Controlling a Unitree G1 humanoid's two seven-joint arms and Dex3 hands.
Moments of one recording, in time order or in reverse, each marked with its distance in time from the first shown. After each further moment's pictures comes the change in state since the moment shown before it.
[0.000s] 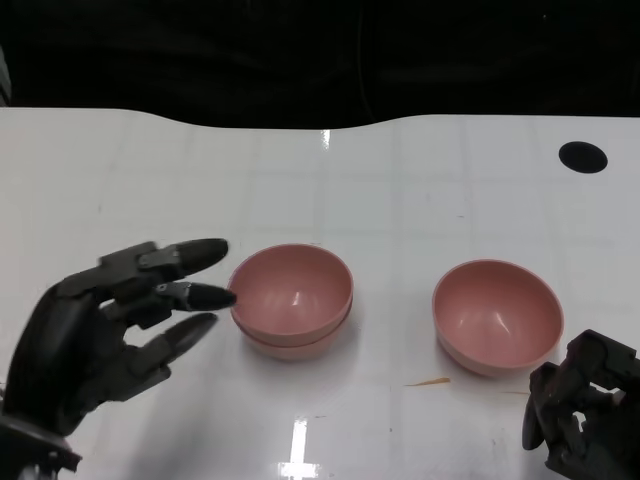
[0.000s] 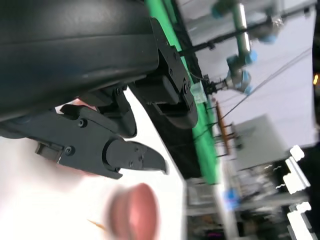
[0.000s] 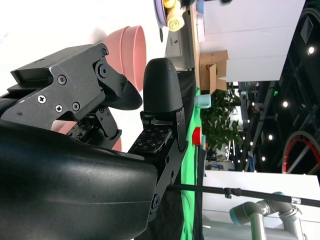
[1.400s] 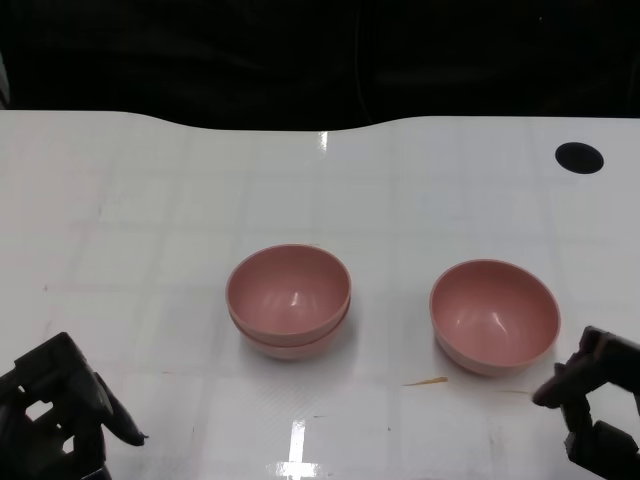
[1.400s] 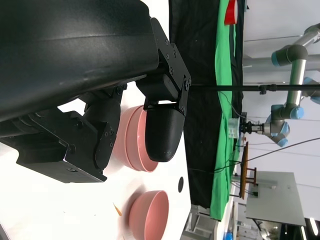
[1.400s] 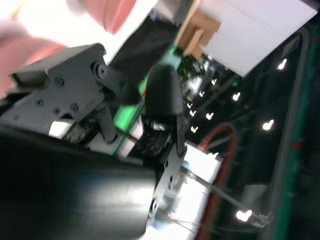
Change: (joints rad) left arm 0.275 -0.175 0.242 -0.137 0.051 0.176 -0.081; right arm -0.099 0.056 -0.192 0.170 -0.507 -0.680 -0.253
